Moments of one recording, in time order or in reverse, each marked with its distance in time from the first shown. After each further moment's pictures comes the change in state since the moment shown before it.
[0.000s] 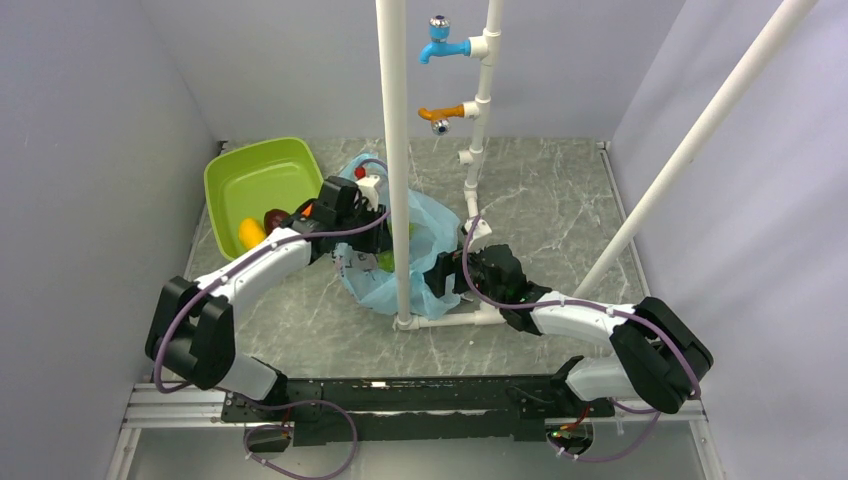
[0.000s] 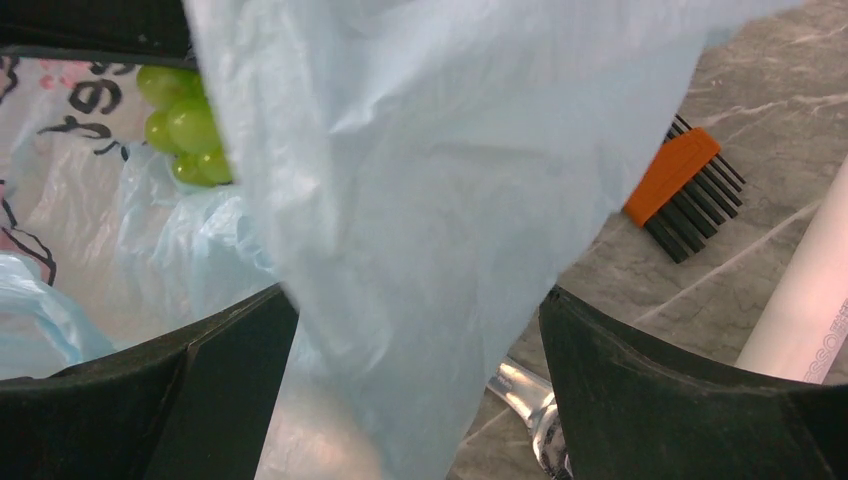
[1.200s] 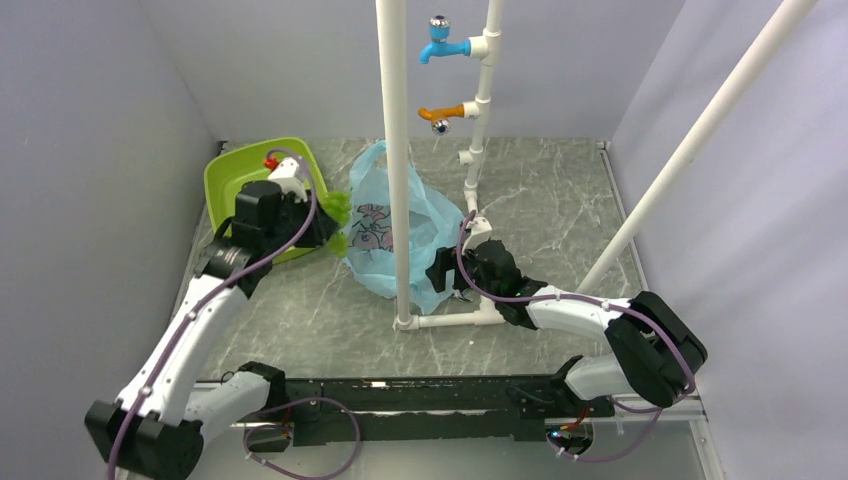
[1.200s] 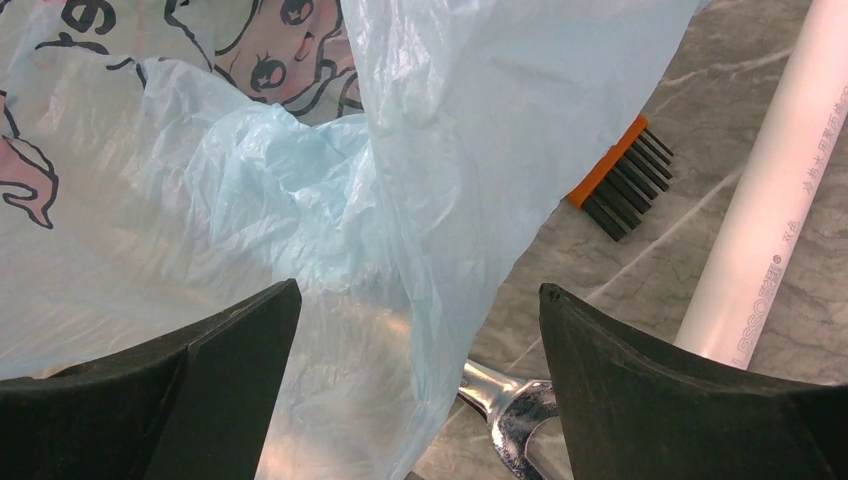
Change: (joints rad) left arm 0.187 -0.425 -0.008 -0.176 -0.020 -0.106; right arm 0.000 0.039 0.055 -0.098 0.117 0.005
